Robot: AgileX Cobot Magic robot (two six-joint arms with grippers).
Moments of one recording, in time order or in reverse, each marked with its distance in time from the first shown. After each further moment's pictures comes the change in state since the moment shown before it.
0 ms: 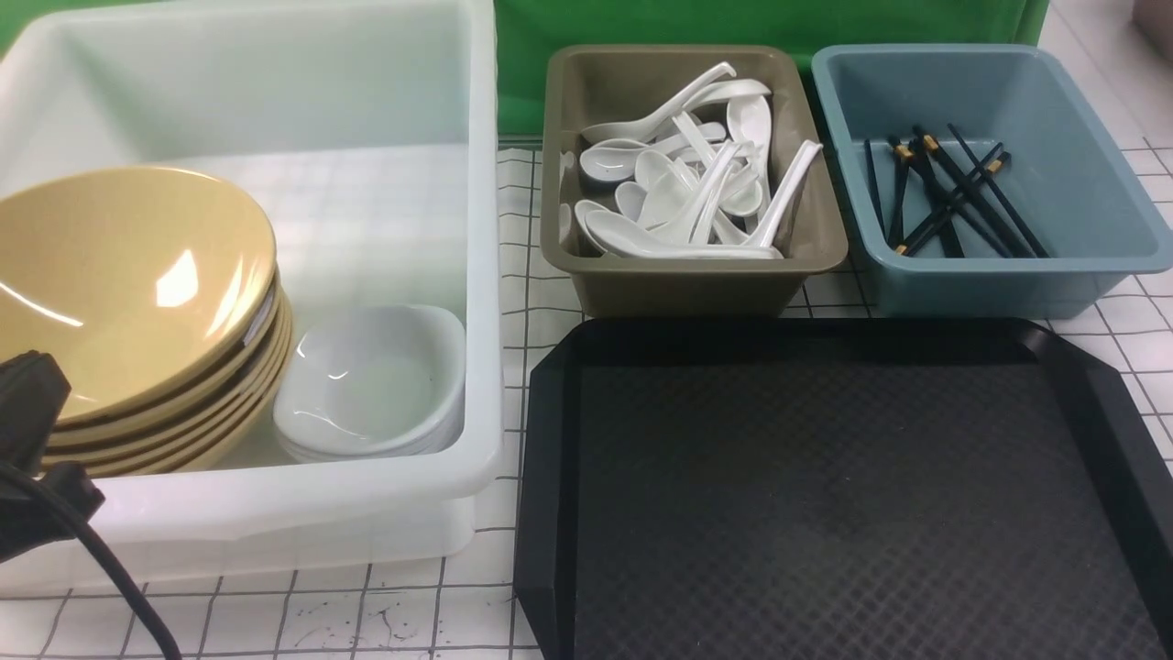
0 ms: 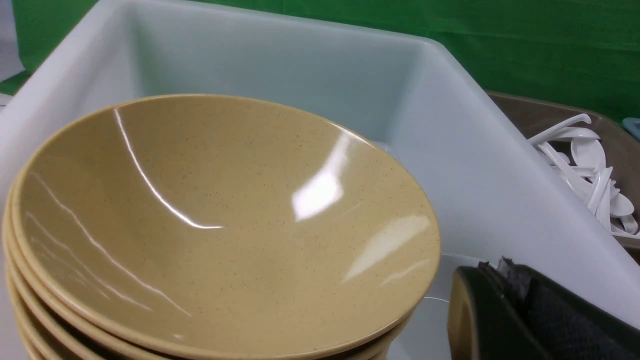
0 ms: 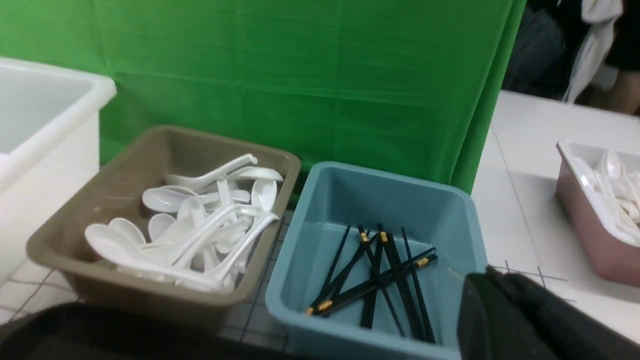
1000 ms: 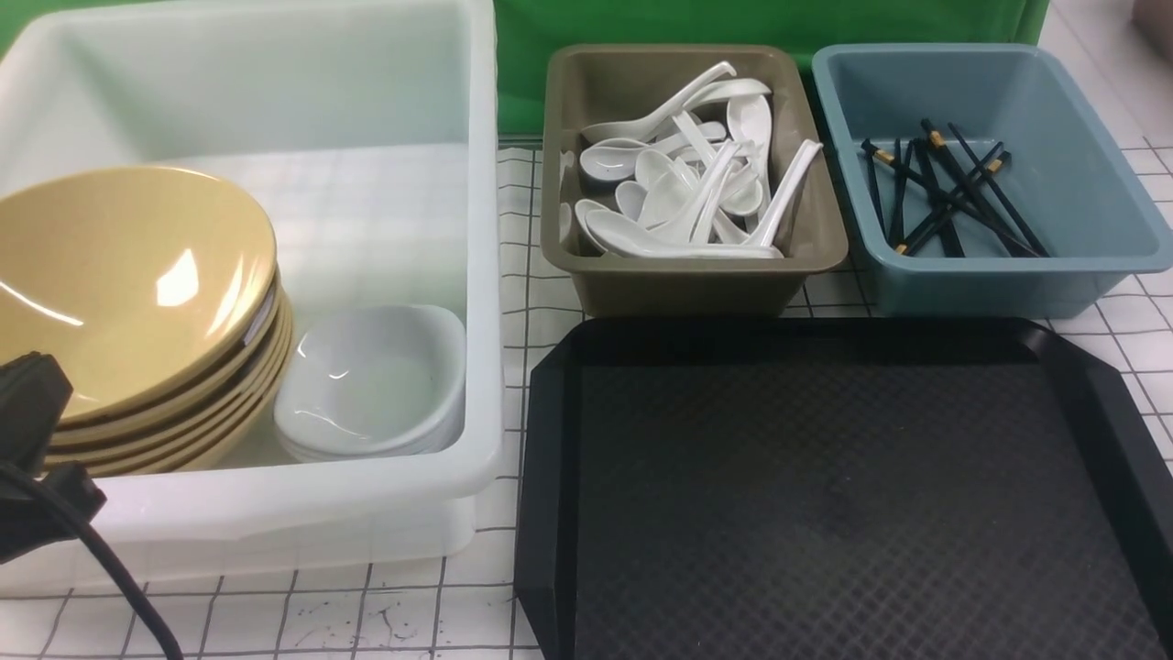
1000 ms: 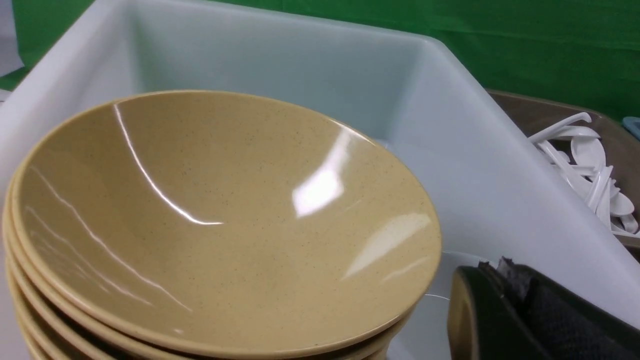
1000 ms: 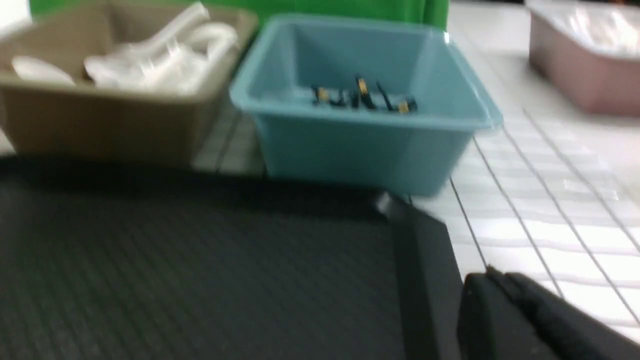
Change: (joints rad) right arm -0.104 -0.550 0.701 0.003 -0.163 0.081; left arm 0.000 0.000 0.000 -0.003 0.006 -0.003
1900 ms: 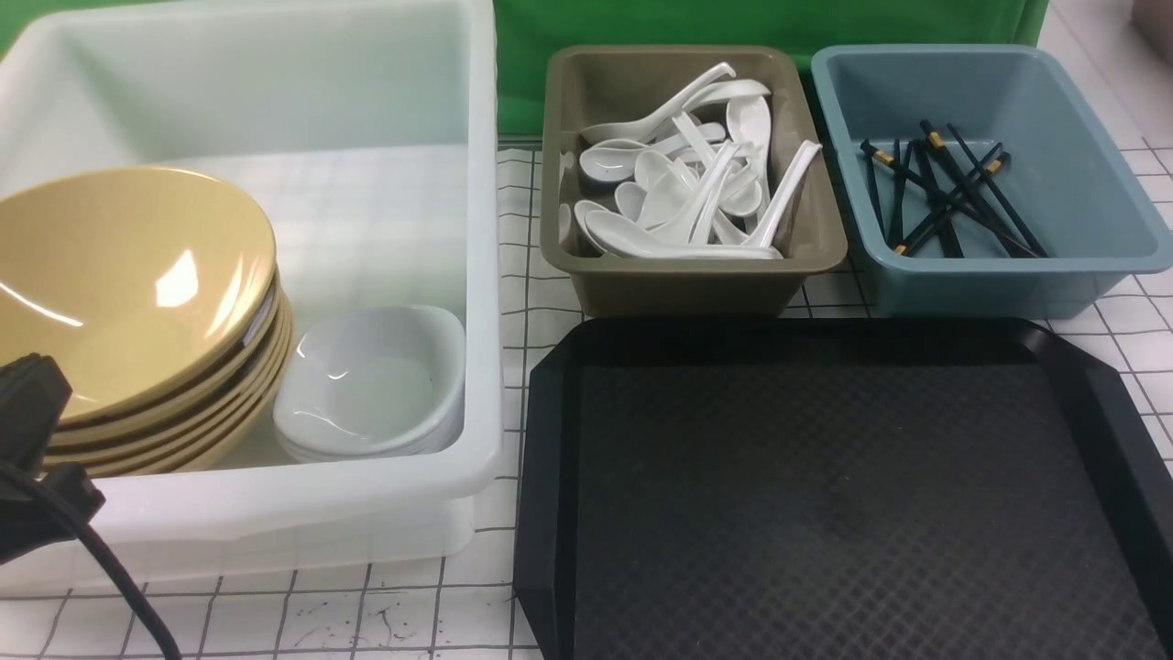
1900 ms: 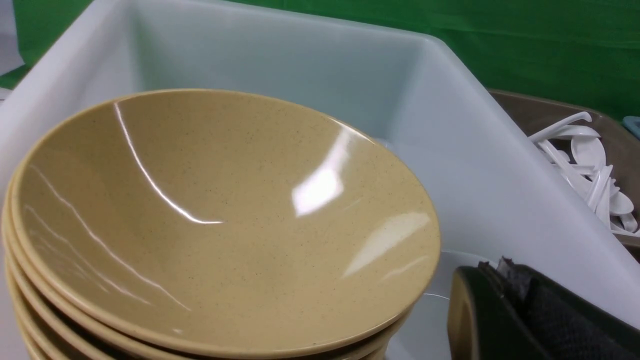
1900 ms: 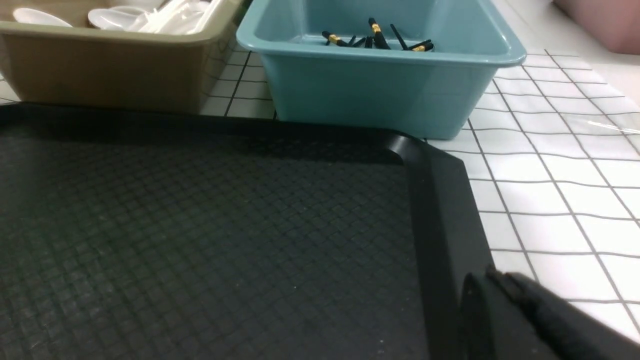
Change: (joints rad) right arm -0.003 0.000 0.000 0.052 0.114 -0.031; left arm 0.000 0.000 0.000 0.000 0.000 0.000
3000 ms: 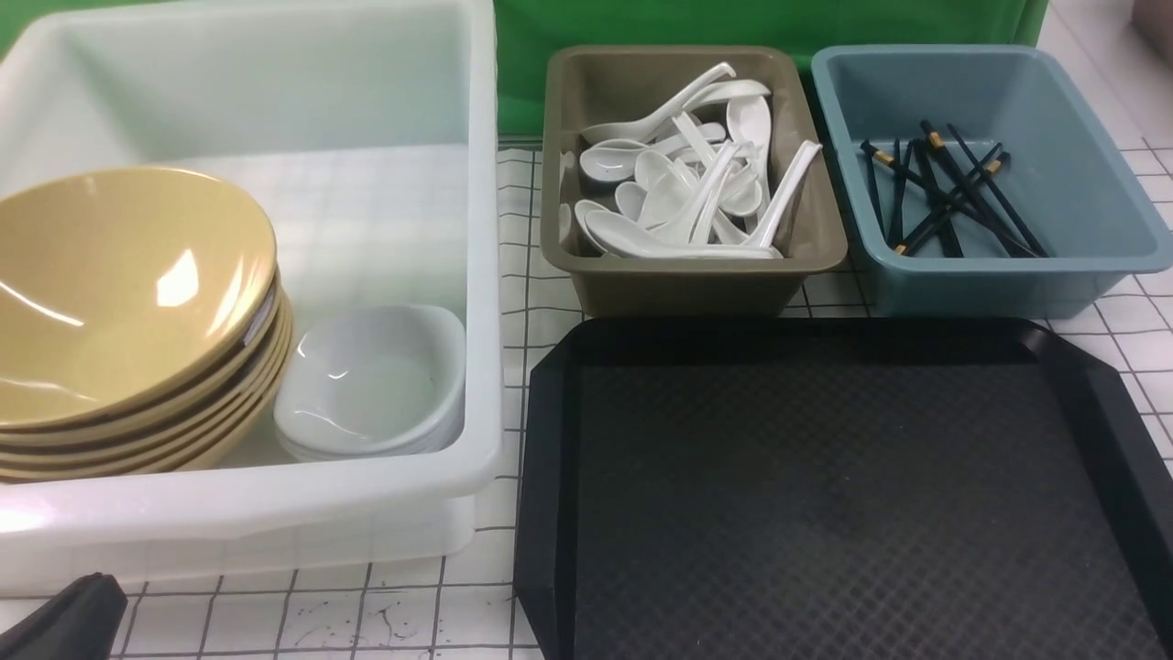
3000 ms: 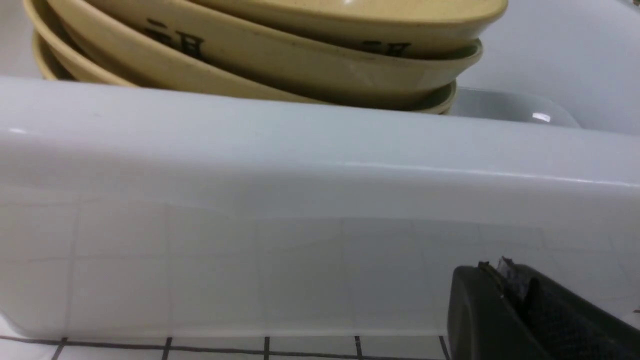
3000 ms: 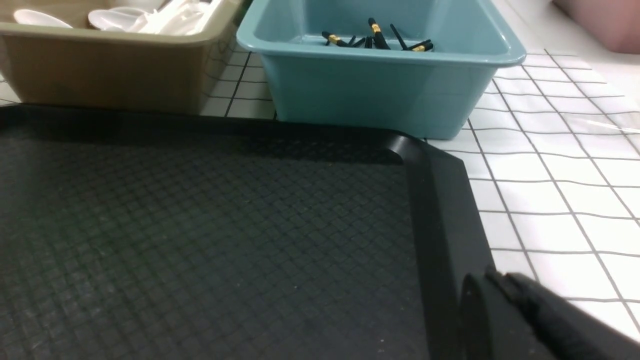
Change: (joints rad) right arm -0.001 -0.001 0.000 0.001 0.002 0.000; left arm 0.080 -0.445 0.366 -0.277 0.132 0.307
